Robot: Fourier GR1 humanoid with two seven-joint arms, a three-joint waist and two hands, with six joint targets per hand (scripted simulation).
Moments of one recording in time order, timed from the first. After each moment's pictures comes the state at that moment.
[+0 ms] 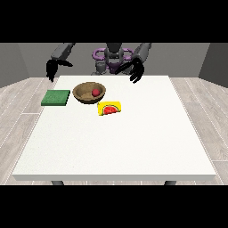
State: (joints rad) left arm -0.65 0.01 -0.13 -0.96 -0.51 0.48 0.10; right arm -0.25 -0.30 -0.34 -1.02 -0.24 0.34 -0.26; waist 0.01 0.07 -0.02
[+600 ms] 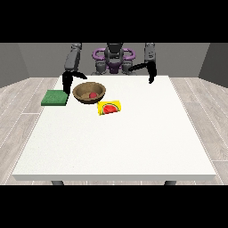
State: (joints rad) left arm -0.46 0.06 -0.05 -1.11 -0.13 0.20 -0.26; right arm -0.33 -0.15 -0.31 -0.95 -0.18 0.12 -0.31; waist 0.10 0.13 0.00
